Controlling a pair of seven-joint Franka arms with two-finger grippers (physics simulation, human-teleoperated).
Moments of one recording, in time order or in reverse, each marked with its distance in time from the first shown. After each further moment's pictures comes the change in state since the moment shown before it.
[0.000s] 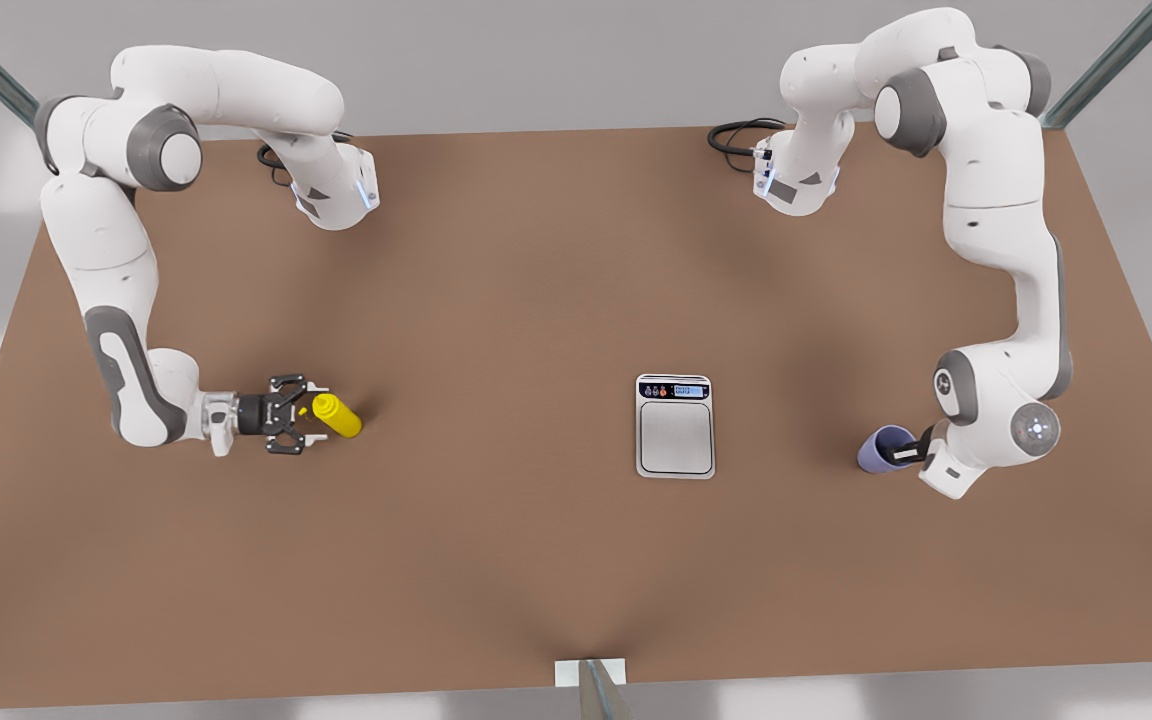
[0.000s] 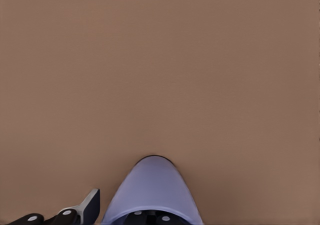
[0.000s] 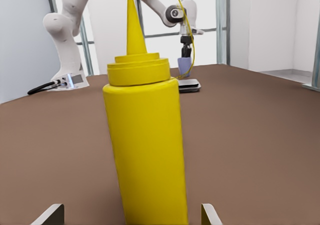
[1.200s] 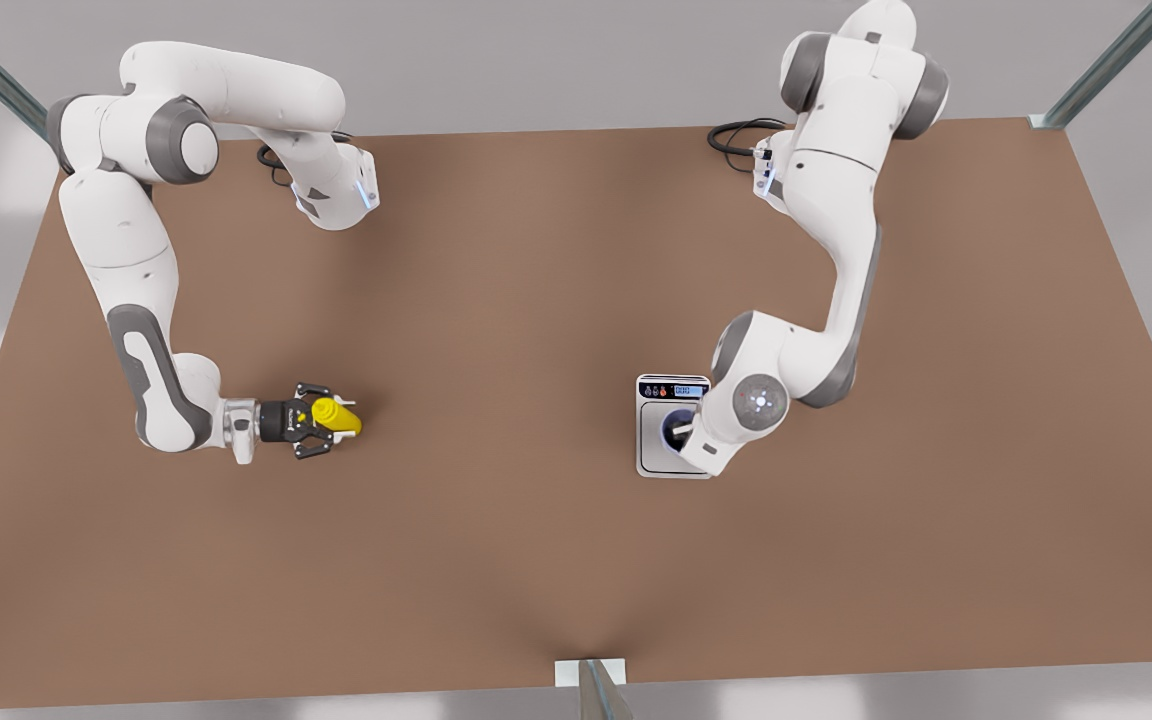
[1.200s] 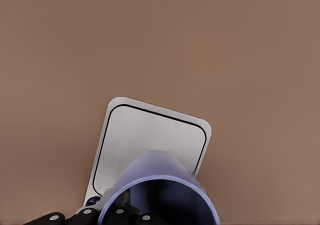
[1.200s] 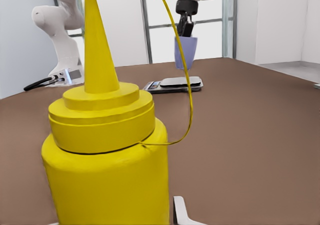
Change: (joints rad) left arm -0.522 -0.005 -0.044 0.183 -0.077 -0.220 -0.589; right arm 0.089 -0.037 0.010 -0.005 0.034 0.061 0.049
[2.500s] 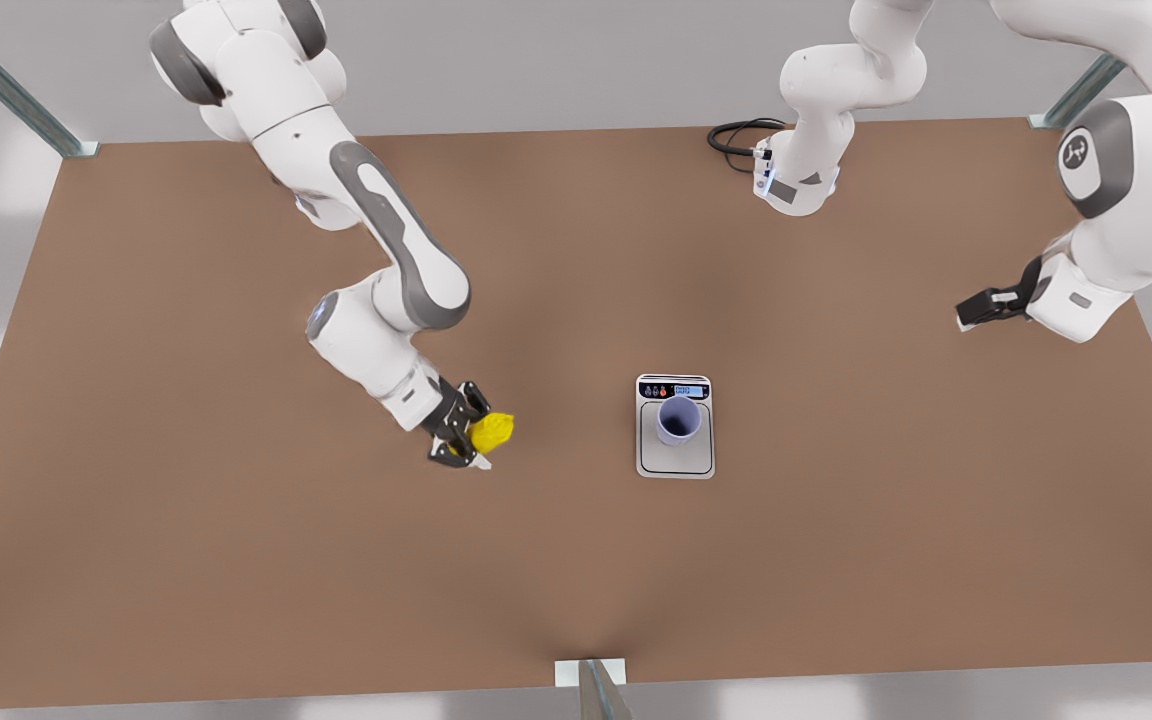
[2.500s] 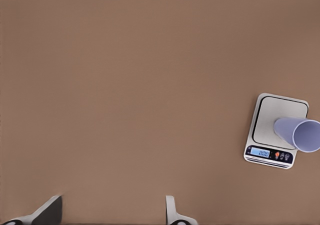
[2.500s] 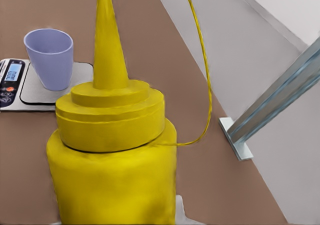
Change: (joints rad) left arm 0.508 -0.583 -0.023 -0.067 0.189 -0.440 0.514; right arm 0.853 -0.318 -0.068 0.060 -0.120 1.078 0.787
